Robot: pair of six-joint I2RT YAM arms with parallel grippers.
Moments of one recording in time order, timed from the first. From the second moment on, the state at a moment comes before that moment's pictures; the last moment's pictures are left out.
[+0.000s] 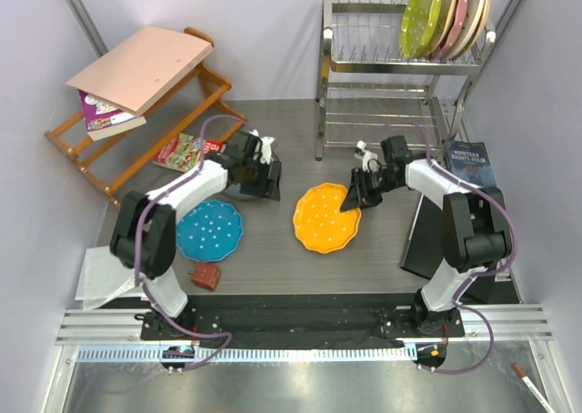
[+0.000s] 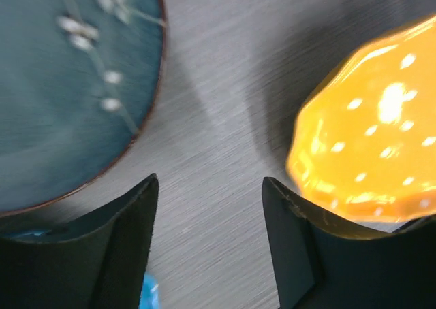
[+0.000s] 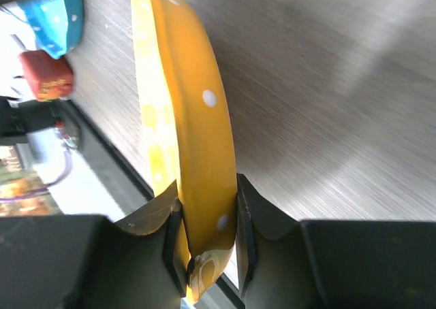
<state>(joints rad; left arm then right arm) -0.46 1.76 1.24 -0.49 0.27 -0.22 0.17 1.72 1.07 -0.56 -0.77 0.09</state>
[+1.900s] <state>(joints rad) -0.66 1.40 1.09 -0.29 -0.54 0.02 0.25 2.01 2.46 -0.14 0.59 -0.34</state>
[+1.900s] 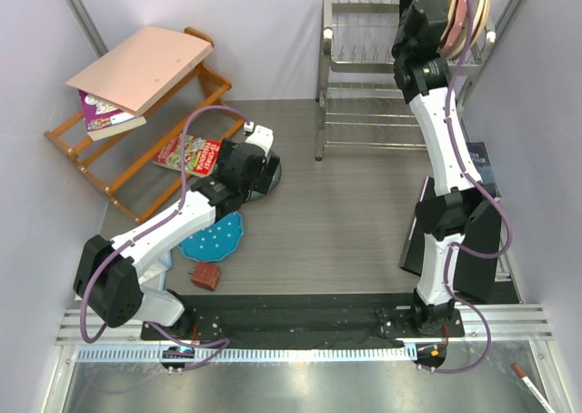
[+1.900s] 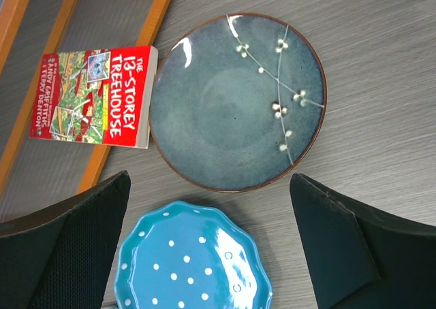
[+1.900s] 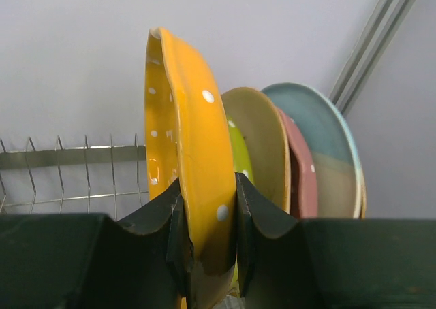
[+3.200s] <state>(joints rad) -0.66 1.43 1.06 -0.28 -0.55 0.00 0.26 2.13 2.48 0.00 0.57 -0.41</state>
